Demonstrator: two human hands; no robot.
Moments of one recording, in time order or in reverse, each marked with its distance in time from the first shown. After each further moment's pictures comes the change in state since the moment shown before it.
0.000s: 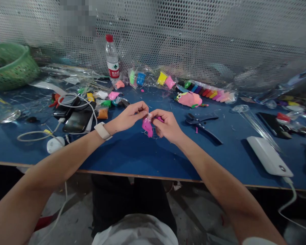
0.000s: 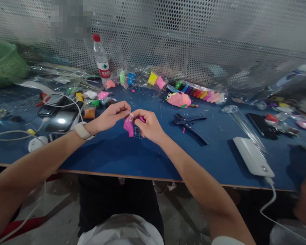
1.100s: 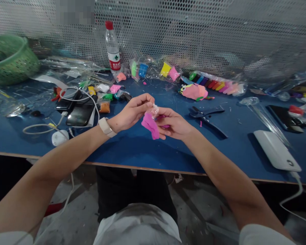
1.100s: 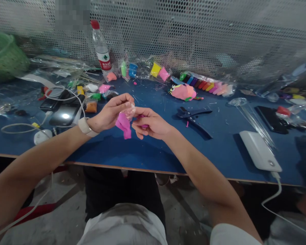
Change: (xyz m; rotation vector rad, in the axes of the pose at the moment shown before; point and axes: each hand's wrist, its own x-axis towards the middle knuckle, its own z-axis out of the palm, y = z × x) left_hand -0.005 0.024 0.024 -0.567 0.068 -0.131; right_hand -0.010 -0.012 -0.003 0.560 -0.486 0.129
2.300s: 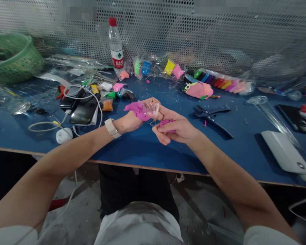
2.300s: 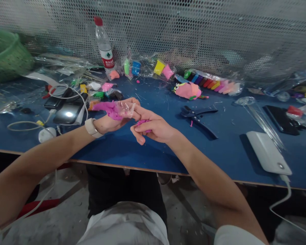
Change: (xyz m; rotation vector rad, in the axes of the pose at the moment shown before) left_hand -0.008 -0.003 0.008 -0.018 -0.059 -0.064; right_hand -0.006 -0.006 0.018 -0.074 -0.048 0.064
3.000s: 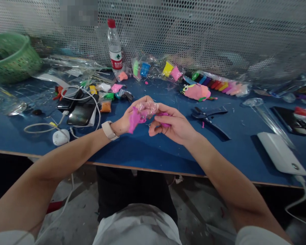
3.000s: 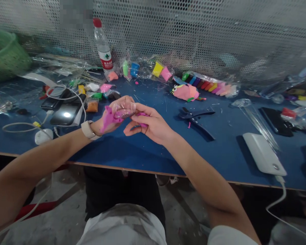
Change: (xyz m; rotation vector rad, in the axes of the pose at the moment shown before) left_hand -0.002 -0.009 -0.009 0.100 0.118 0.165; right_hand 0.005 -0.006 0.009 0.020 0.299 0.009
